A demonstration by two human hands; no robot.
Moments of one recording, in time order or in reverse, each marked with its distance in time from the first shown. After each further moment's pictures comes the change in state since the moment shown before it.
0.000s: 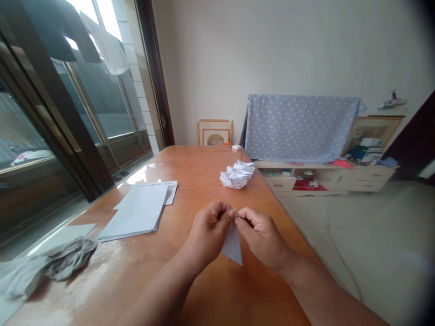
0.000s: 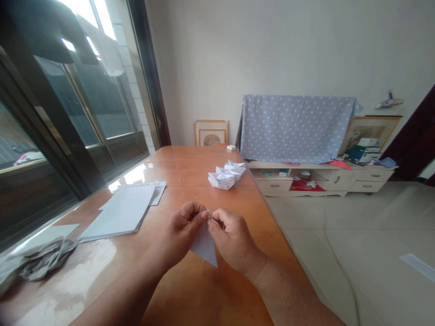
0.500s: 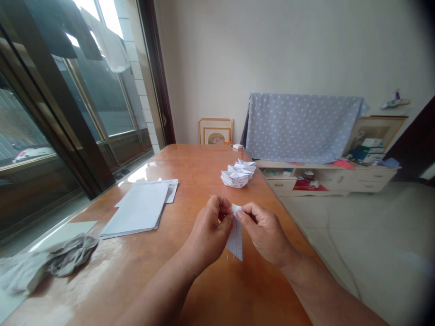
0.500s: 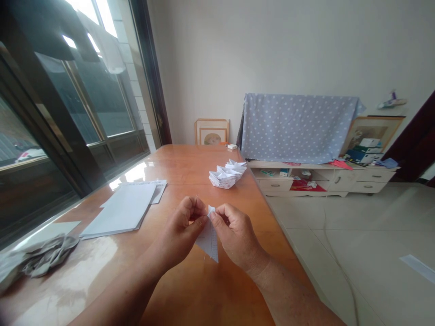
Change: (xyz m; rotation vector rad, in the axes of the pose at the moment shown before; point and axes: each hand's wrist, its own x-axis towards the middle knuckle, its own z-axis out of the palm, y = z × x) left_hand -0.002 0.005 0.000 -0.028 0.027 0.043; right_hand 0.002 0.001 -0.002 0.080 0.075 0.040
